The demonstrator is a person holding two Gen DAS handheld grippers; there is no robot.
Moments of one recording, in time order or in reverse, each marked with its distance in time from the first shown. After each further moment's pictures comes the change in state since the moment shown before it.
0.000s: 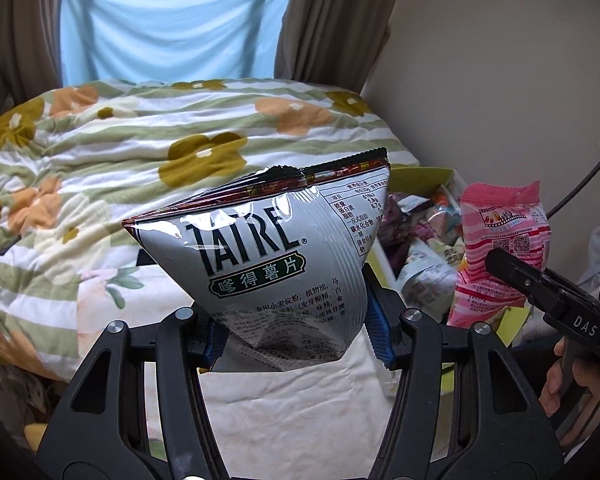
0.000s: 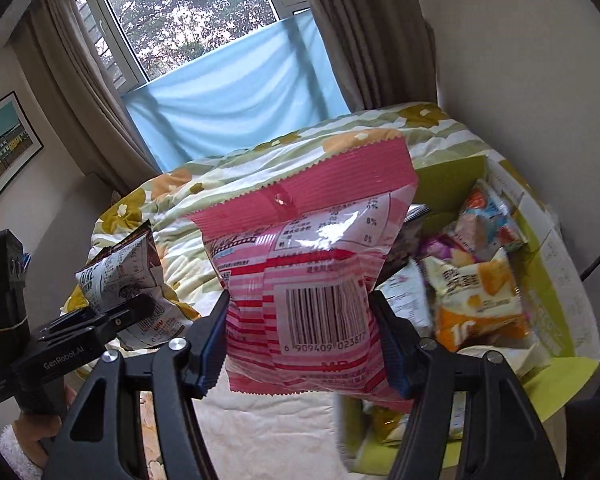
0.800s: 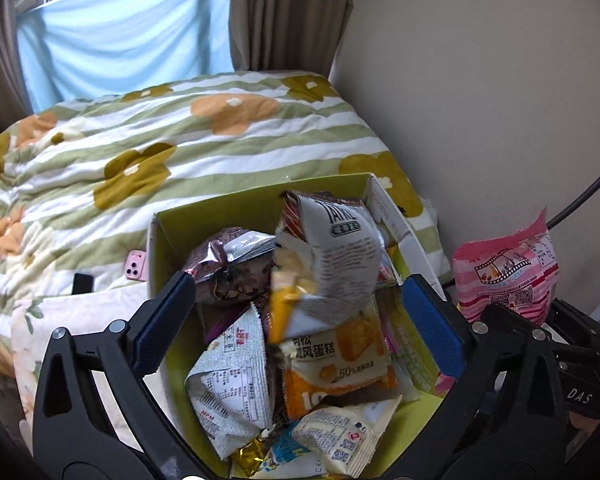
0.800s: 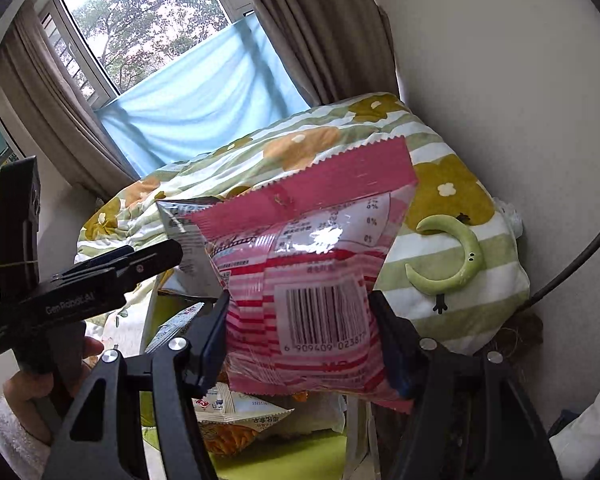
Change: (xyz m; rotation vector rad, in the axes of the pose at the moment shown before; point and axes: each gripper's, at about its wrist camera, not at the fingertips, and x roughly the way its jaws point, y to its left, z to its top) left arm 0.122 -0.219 0.048 0.064 0.060 0.068; right arm -0.034 -0.221 0.052 0.029 0.067 0.028
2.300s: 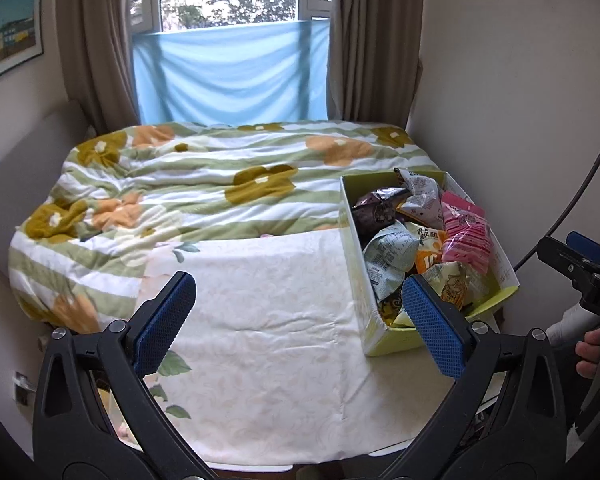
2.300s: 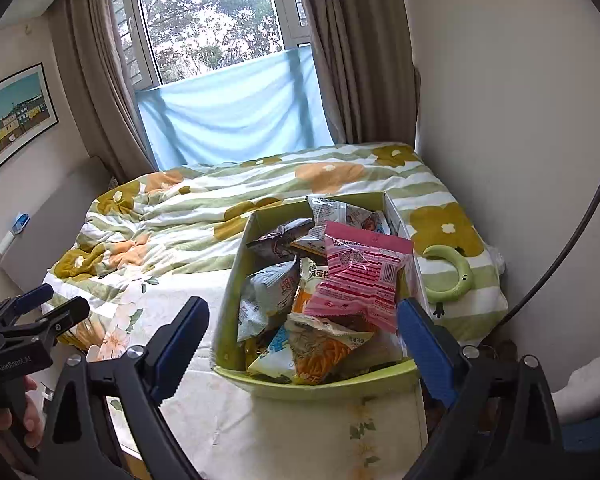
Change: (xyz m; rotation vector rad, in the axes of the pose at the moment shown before) left arm -0.248 0.107 -0.180 -0.083 -0.243 0.263; right arm -0.105 0.137 -0.092 -0.194 -0.152 -0.088
